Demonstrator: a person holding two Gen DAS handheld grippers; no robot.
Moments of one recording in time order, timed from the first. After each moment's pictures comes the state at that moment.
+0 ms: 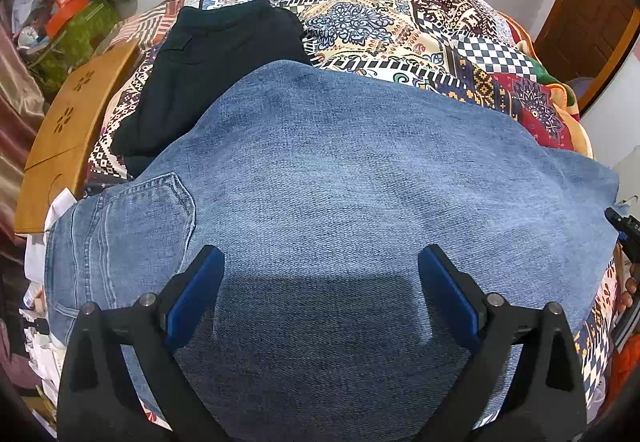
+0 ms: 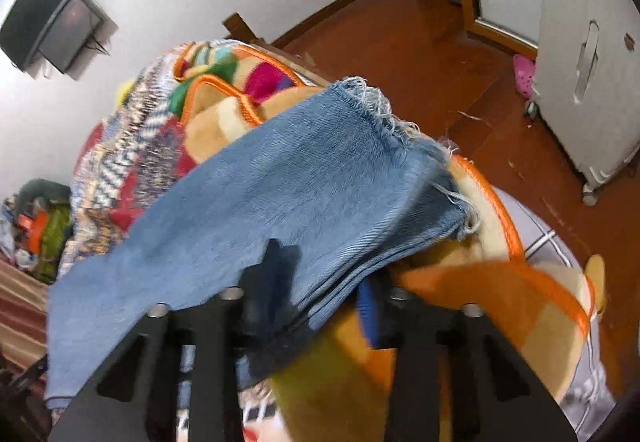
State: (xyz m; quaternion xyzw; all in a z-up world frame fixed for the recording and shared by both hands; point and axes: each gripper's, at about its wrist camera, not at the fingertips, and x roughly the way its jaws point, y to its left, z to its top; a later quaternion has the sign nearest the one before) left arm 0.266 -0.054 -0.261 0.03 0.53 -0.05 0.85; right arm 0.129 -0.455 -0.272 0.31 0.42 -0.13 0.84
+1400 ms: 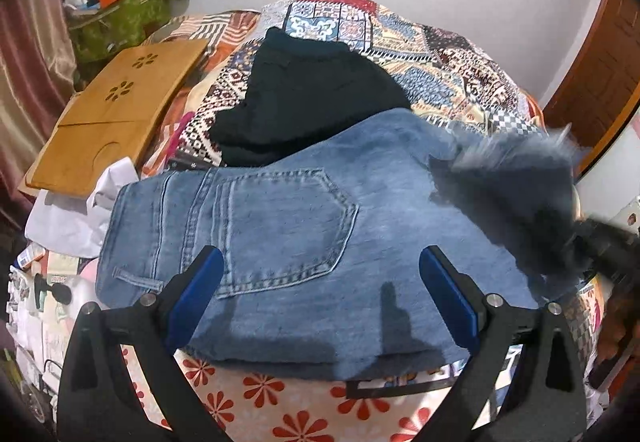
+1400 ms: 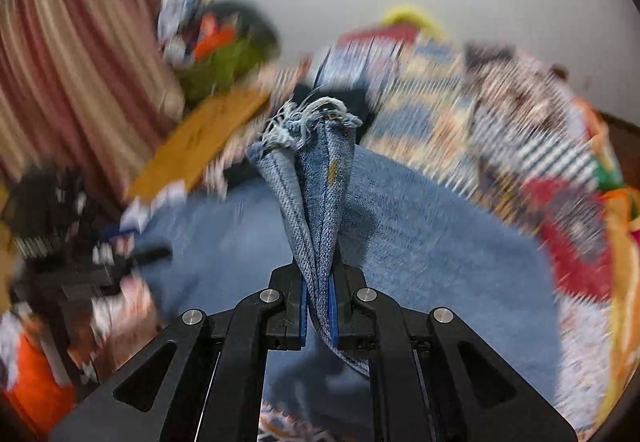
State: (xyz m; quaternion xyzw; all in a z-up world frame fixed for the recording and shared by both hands) left arm 0.207 0.071 -0.220 -0.05 0.46 -0.01 0.89; right arm 0.183 -0.107 -0.187 0.02 0.46 0.26 0.85
